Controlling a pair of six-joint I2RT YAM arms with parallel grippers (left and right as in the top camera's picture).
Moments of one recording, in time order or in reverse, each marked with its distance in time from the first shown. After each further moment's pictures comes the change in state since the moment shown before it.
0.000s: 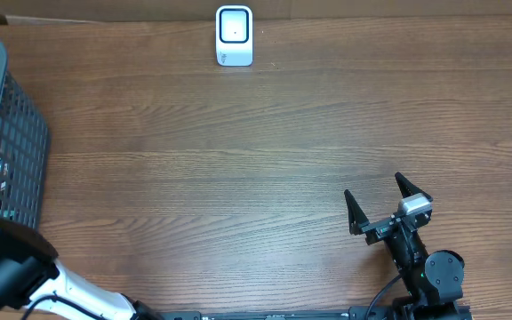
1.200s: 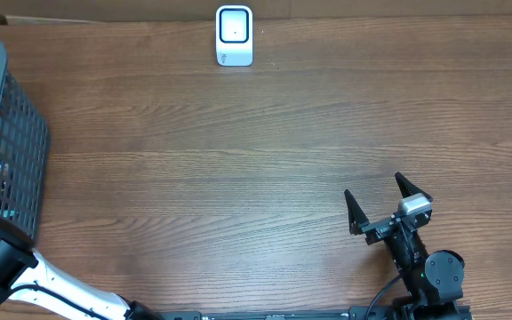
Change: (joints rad) left arm 0.116 0.175 -0.122 0.025 0.143 0.189; right arm 0.000 0.000 0.000 0.000 -0.001 0.000
